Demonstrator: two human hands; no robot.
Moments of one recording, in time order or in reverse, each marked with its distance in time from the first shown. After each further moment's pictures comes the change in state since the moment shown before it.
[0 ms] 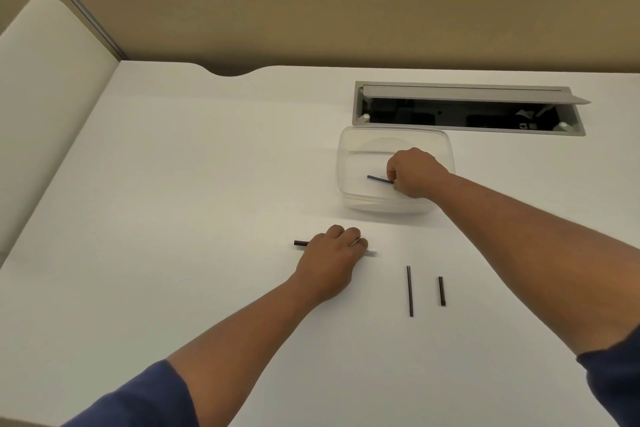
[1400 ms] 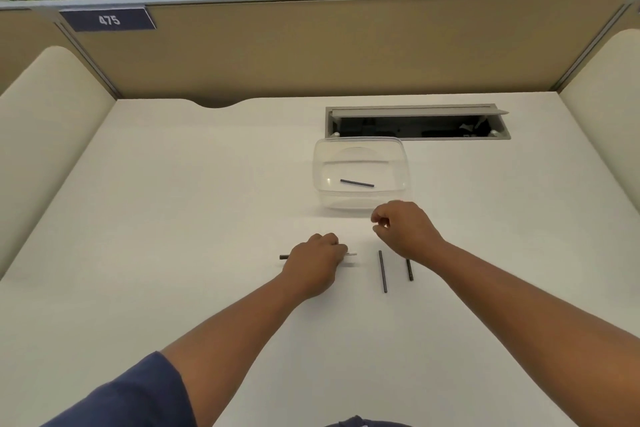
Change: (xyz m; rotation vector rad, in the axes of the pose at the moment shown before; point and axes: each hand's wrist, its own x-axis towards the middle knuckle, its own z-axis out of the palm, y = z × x) left_hand -0.023 0.035 -0.032 0.007 -0.178 -0.086; right_hand -0.175 -0.017 0.024 0.370 0.257 -0.031
